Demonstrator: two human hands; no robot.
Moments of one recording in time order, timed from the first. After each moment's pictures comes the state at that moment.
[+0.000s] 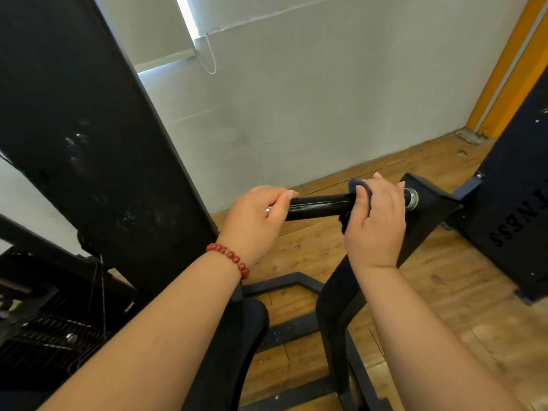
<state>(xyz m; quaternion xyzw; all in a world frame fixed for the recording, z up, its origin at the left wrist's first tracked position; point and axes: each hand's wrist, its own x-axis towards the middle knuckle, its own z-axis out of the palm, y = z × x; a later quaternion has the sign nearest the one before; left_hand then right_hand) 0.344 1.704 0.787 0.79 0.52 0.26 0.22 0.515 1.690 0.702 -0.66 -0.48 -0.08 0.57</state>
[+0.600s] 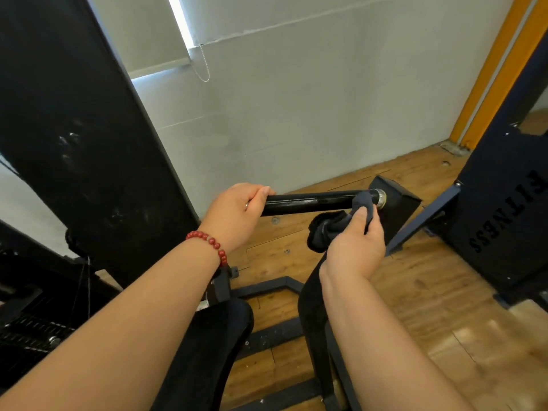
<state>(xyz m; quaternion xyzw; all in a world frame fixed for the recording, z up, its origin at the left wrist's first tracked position) 0.351 1.698 0.795 0.78 0.55 0.20 0.21 0.493 1.649 0.725 -0.63 -0.09 0.28 0.72</state>
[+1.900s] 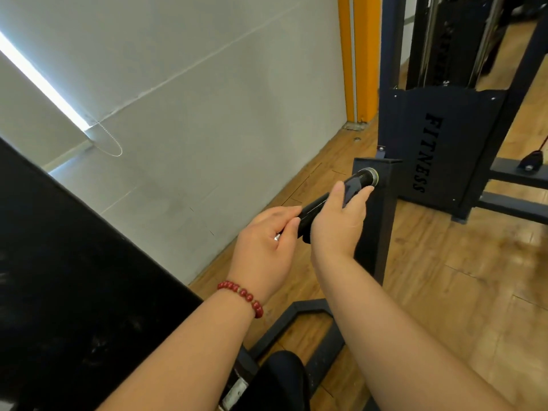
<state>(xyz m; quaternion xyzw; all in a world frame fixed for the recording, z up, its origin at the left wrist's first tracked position) 0.327 1.739 0.772 0.88 0.31 0.25 0.26 0.427 1.707 0.749 -0.65 0.01 0.19 0.74</state>
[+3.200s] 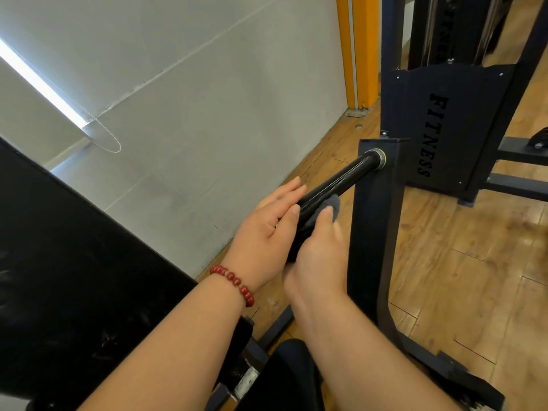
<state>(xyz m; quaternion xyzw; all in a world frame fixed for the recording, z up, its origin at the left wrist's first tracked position) 0.315 1.747 0.781 0.89 0.26 0.17 0.33 0.361 1.691 0.750 -0.37 0.12 0.38 0.84</state>
